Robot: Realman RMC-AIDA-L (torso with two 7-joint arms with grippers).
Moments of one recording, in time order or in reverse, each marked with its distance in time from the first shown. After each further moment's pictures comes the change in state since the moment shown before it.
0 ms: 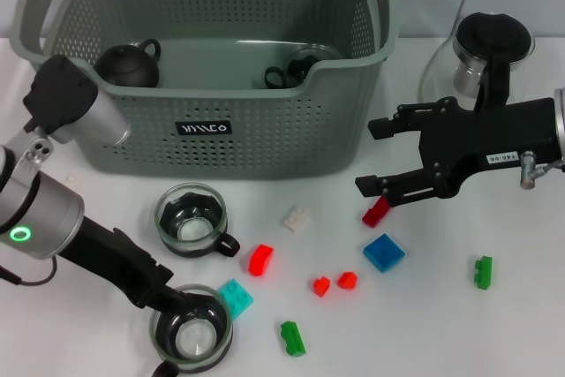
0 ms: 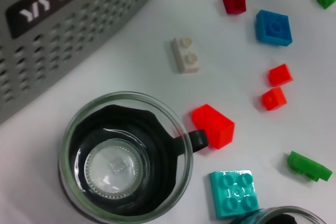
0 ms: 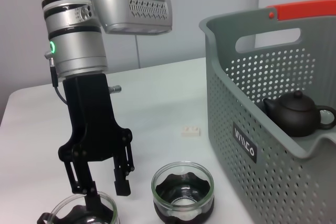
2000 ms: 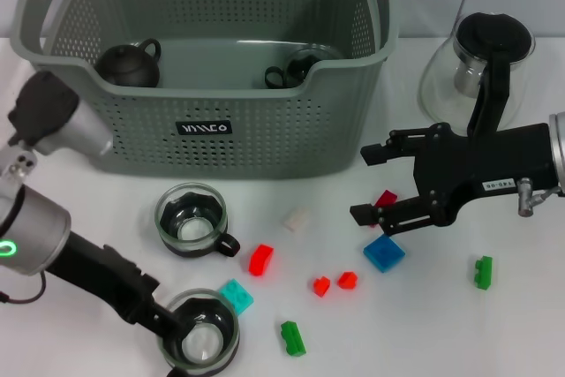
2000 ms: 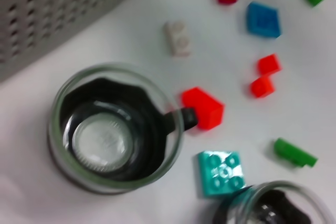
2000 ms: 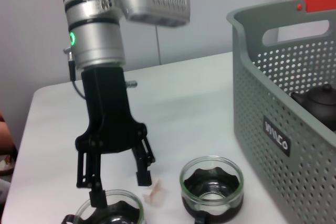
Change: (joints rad) left arm 0.023 0.000 -0.045 -0.004 -0.013 0.048 0.011; right arm -0.047 0.018 -0.041 -0.036 0.012 -0.027 0.008
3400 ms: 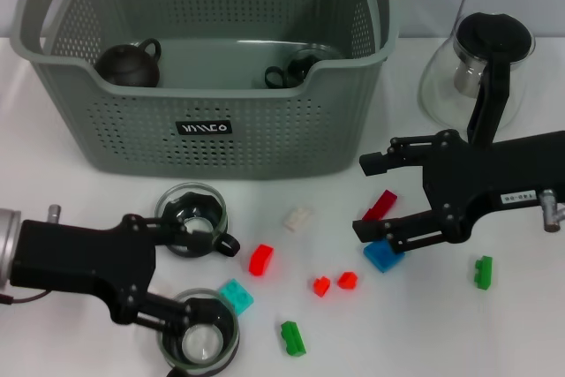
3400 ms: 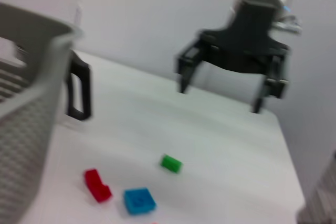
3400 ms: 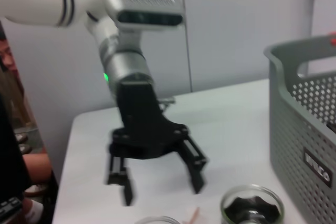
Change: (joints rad) left arm 0.013 0.064 -0.416 -0.376 -0.356 0.141 0.818; right arm -0.060 0.003 -0.006 -0.104 0.080 -0.108 0.043
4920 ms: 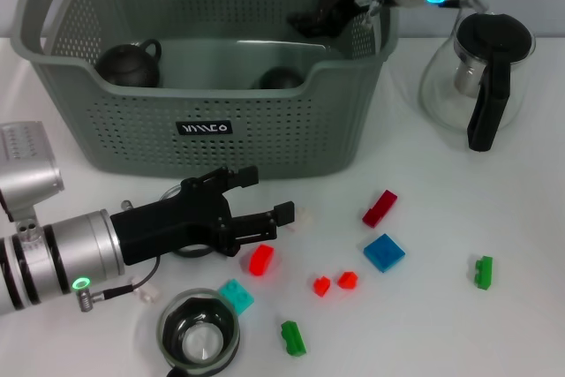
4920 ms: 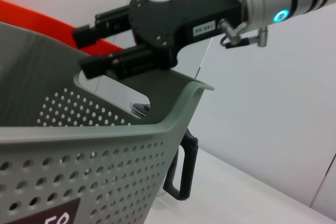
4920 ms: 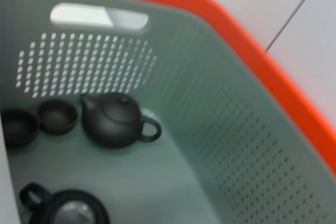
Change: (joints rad) left arm -0.043 -0.060 -0.126 -0.499 -0.244 -0.422 0.209; right arm 0.540 0.008 -0.211 0.326 -0.495 0.833 0.300
